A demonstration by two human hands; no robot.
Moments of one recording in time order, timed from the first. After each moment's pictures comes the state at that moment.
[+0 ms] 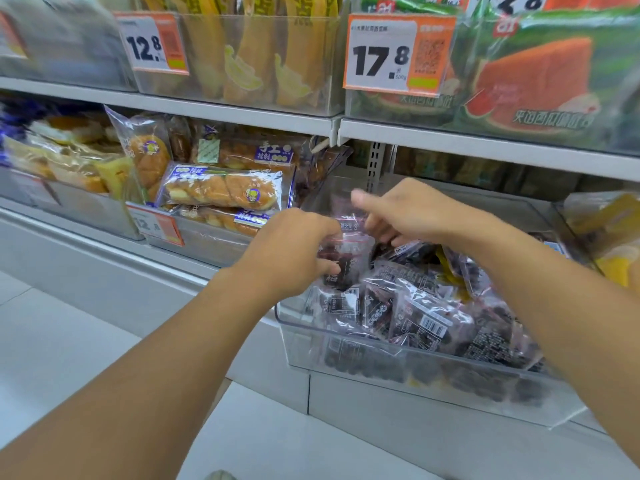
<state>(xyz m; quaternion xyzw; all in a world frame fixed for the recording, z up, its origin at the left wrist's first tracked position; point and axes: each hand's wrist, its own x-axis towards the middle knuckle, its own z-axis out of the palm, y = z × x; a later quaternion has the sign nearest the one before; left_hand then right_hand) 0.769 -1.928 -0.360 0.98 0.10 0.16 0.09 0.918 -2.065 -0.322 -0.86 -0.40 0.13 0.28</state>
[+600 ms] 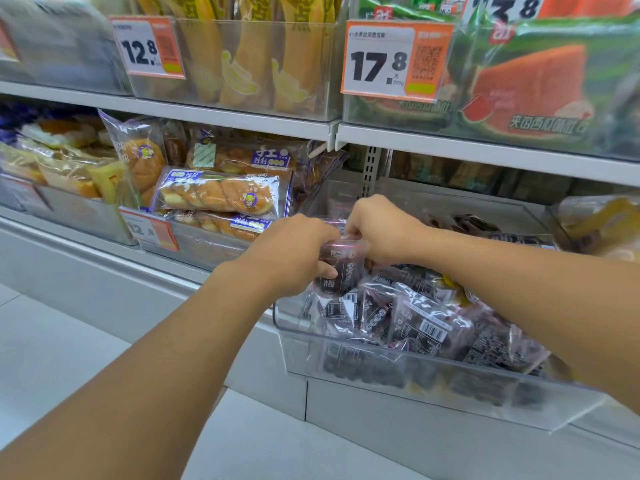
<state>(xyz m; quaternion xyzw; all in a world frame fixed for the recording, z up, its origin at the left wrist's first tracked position) 0.772 -1.927 -0.353 0.99 0.10 0.08 0.11 0.933 -2.030 -0.359 -0.84 -0.53 -0.02 0.10</state>
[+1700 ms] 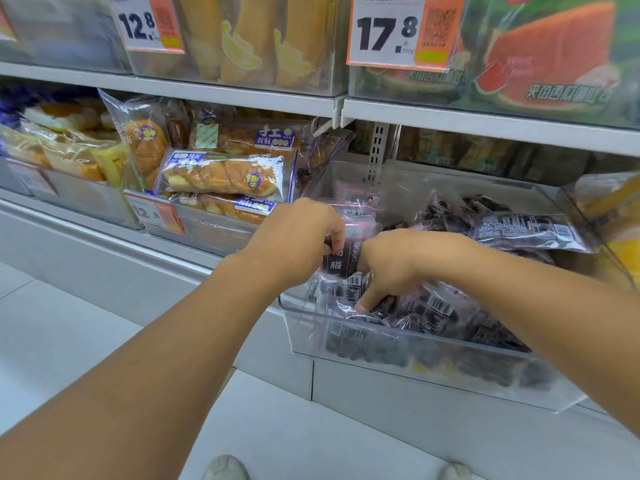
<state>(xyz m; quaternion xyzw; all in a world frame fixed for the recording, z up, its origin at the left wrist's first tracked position) 0.773 -1.927 -0.366 0.98 0.10 0.14 0.07 0.869 -2.058 -0.350 -0.84 -0.49 0.15 -0.17</state>
